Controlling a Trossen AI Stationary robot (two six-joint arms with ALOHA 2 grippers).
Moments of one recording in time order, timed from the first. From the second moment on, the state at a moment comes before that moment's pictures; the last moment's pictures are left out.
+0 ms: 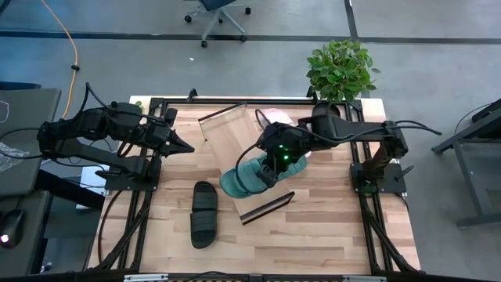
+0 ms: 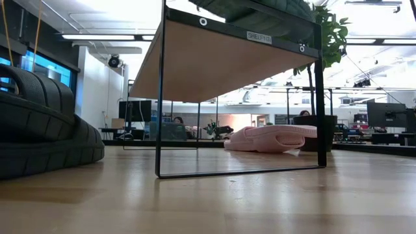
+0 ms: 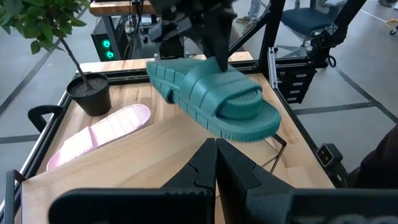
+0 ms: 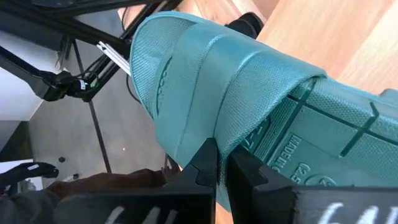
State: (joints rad) left arm 0.07 0.84 1.24 -0.79 0.08 0.05; right arm 0.11 1.76 2.00 -1.09 -0.19 0.79
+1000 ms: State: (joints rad) left arm 0.07 0.84 1.24 -0.85 0.09 0.06; right arm 0.18 1.79 2.00 -1.09 -0.10 0.92
